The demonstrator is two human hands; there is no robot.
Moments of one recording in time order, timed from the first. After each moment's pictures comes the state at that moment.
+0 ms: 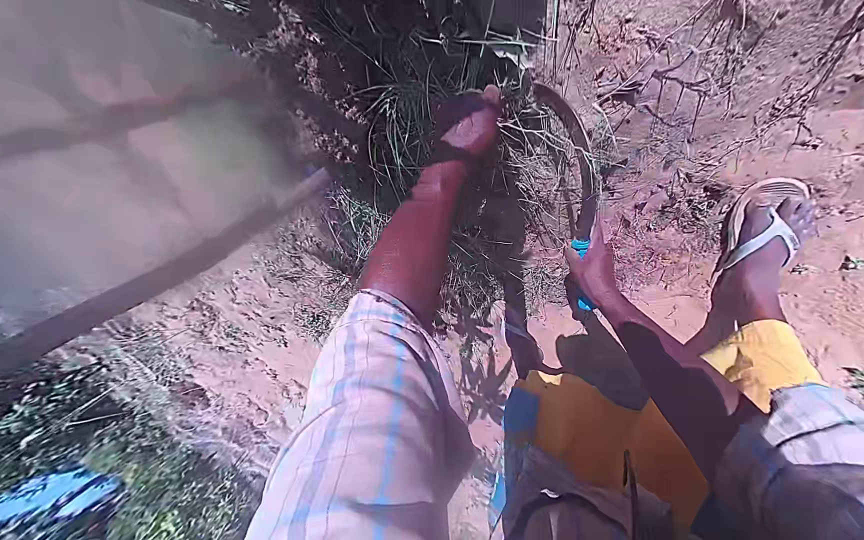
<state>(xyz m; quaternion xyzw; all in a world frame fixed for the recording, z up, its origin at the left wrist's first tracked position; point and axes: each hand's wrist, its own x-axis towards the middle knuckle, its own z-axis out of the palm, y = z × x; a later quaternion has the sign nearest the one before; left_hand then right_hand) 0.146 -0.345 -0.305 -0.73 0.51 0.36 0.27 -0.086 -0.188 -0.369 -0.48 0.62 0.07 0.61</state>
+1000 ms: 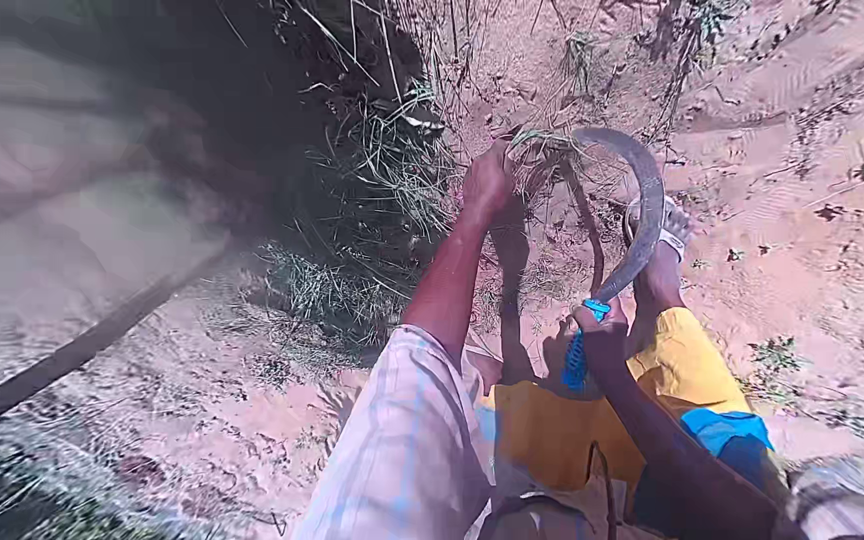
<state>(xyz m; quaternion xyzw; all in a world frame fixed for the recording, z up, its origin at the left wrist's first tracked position) 0.012 -0.348 -0.372 -0.76 0.47 0.43 0.07 -0.221 -0.162 -0.347 -0.30 0.71 -0.19 0.61</state>
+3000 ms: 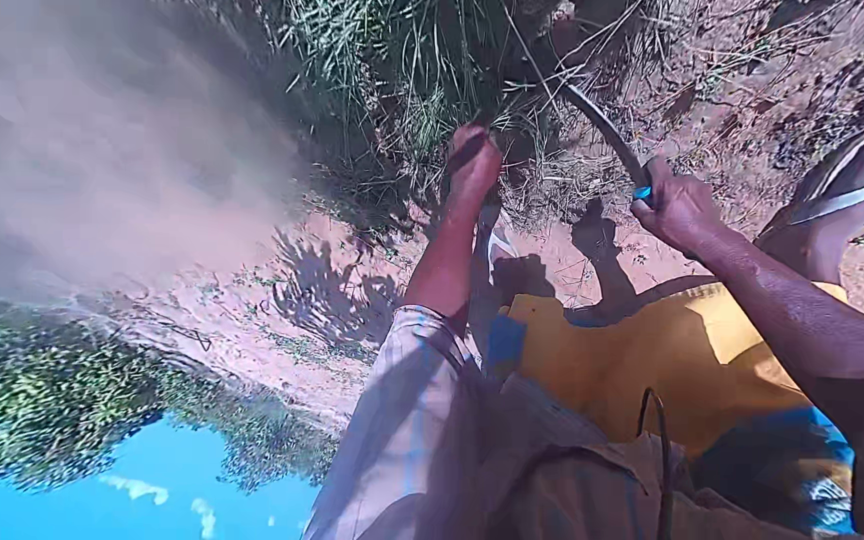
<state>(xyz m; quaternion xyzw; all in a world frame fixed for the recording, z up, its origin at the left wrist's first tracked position) 0.139 -0.071 -0.302 -0.84 0.40 0.34 0.16 -0.099 -0.174 -0.367 -0.71 0.36 0.34 0.50</state>
